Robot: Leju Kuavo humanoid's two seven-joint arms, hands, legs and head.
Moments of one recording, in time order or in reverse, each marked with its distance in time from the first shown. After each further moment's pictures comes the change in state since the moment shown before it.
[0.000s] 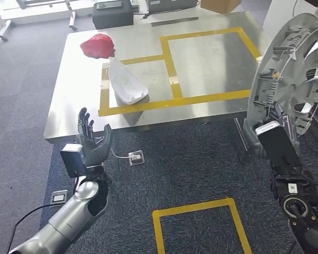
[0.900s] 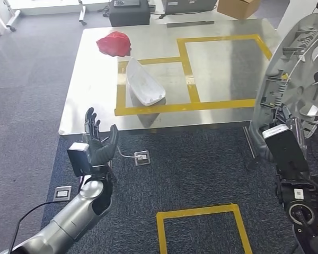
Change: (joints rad) left arm 0.010 -0.008 0.000 -0.003 0.003 0.000 0.000; right arm -0.002 0.000 0.000 -0.019 0.011 0.001 0.013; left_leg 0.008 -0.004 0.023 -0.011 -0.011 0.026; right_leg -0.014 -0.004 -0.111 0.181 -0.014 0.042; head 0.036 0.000
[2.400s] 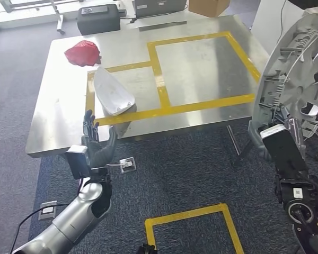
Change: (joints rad) left arm 0.008 -0.001 0.000 -0.002 -0.004 -0.009 -0.002; right arm 0.009 0.004 -0.001 -0.004 0.008 0.000 0.002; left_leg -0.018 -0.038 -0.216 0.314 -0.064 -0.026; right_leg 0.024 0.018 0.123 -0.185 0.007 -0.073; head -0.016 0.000
